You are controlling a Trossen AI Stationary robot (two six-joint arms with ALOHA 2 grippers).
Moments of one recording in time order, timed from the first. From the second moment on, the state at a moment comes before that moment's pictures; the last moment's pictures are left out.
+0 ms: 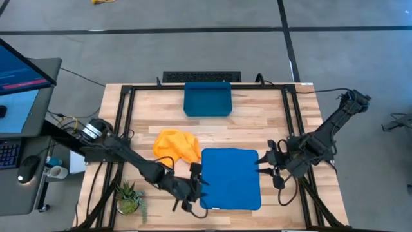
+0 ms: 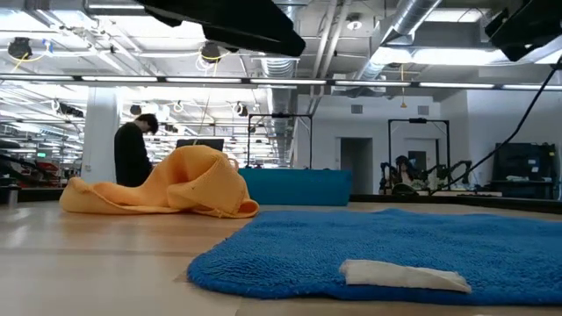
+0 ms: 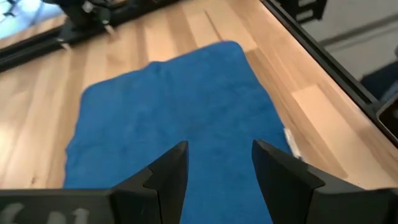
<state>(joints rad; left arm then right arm) -0.55 1.79 1.11 0.06 -0.38 0.01 0.78 0.94 0.65 -0.43 0.52 0.53</state>
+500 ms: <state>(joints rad) -0.58 1.90 1.12 0.11 -0.26 -0.06 0.90 1.31 0.65 -0.15 0.52 0.56</state>
